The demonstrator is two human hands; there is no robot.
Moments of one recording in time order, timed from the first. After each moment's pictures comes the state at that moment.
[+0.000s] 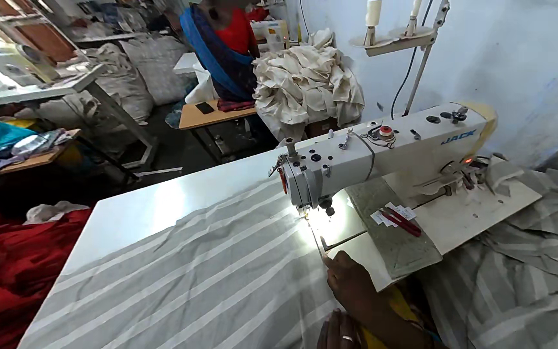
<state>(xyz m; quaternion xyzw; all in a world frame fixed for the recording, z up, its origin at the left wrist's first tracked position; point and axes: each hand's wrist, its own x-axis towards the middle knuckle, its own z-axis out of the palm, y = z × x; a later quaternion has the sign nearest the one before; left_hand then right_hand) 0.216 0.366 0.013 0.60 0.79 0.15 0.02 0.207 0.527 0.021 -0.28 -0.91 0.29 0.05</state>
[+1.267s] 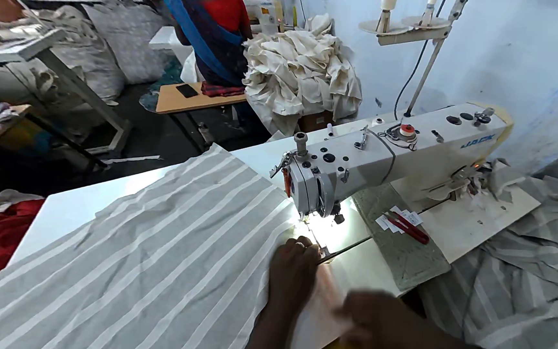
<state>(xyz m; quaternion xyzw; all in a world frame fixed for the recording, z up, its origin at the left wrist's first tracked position) 0.047 0.455 -0.022 0.54 0.78 0.26 -0.15 0.260 0.543 0.043 -0.04 -0.94 0.35 -0.04</state>
